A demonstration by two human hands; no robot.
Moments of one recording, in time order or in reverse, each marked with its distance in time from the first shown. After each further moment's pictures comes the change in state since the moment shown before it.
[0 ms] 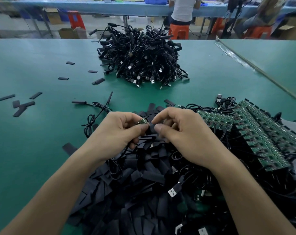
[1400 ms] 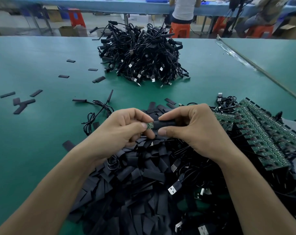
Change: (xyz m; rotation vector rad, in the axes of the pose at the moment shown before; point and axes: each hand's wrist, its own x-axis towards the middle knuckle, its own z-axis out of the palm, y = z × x) left_hand -0.004 0.010 0.002 -0.136 -0.153 -0.059; right_hand 0.001 0.007 -0.015 0.207 0.040 0.005
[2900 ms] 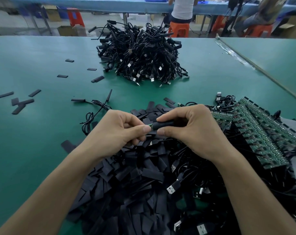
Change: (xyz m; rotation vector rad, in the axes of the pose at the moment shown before) left_hand -0.002 0.001 -0.001 0.173 0.132 -0.030; right_hand 0.000 0.005 0.003 -0.092 0.018 -0.066
